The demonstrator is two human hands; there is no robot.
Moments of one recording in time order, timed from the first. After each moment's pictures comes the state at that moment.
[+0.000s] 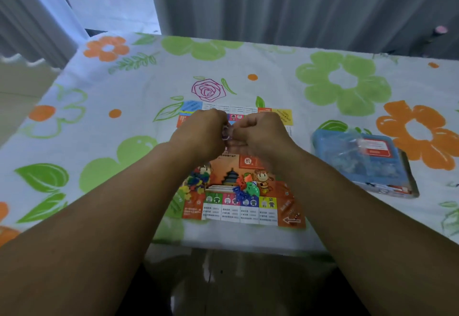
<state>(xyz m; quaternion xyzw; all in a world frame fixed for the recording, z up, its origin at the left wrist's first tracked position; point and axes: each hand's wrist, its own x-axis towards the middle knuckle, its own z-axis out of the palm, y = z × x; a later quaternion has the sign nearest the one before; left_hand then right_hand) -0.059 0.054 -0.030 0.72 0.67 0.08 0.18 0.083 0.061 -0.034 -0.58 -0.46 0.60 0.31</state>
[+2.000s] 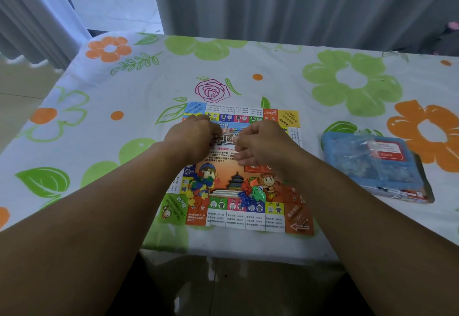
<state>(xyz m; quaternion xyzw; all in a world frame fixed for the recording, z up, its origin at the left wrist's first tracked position) -0.091 0.074 -0.060 0.75 0.65 -0.06 0.15 0.086 0.065 -0.047 -0.59 -0.53 0.57 0.21</state>
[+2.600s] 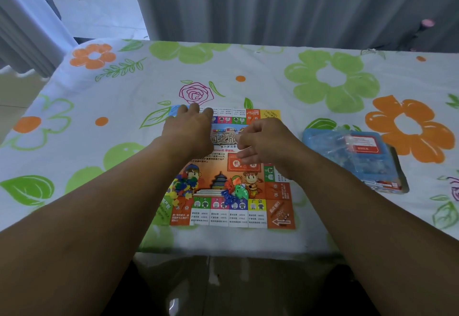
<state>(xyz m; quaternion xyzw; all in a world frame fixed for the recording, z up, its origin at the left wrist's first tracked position) -0.049 0.077 -0.038 0.71 0.69 -0.09 0.09 0.125 0.064 -0.036 -0.60 -0.52 0.56 0.23</state>
